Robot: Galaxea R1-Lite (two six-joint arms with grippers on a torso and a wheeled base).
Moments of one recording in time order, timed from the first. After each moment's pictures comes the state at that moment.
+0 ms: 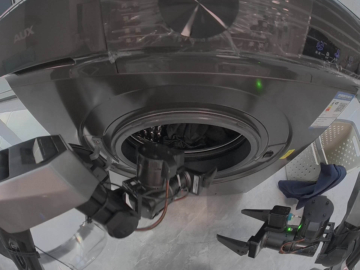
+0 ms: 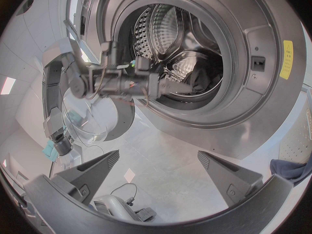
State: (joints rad) left arm -0.75 2.11 -0.90 -0.98 0.14 -0.13; right arm 0.82 1.87 -0.02 -1.54 0.00 0.15
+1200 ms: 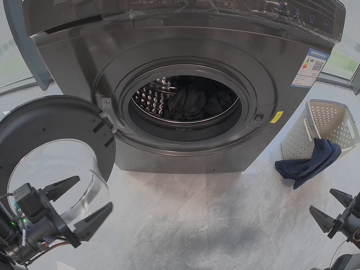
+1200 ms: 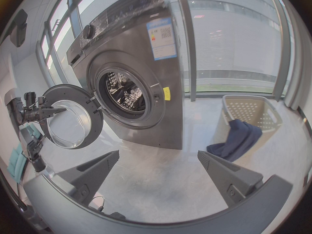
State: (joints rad) left arm -0.69 1.10 -0.10 -0.97 0.11 -0.07; right arm 0.43 0.79 -0.02 -0.62 -0.10 0.08
